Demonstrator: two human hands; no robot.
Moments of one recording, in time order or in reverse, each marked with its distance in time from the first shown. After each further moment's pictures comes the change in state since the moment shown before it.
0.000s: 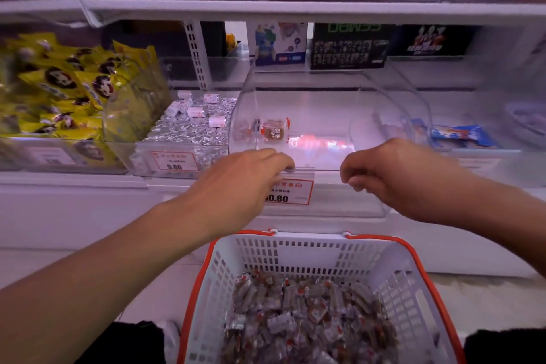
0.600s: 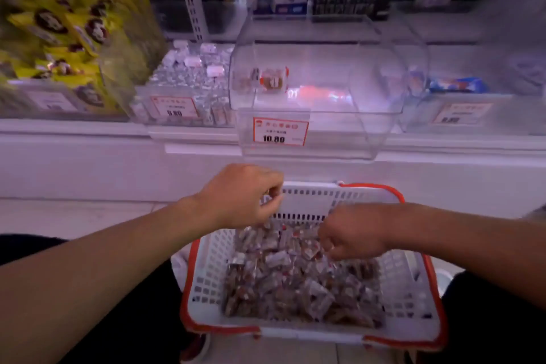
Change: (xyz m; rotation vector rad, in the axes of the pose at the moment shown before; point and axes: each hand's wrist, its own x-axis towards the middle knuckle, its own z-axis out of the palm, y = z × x) left_hand -0.060 0.009 0.079 -0.020 -0.091 0.114; right_hand -0.048 -0.043 0.115 -0.073 -0.722 -0.221
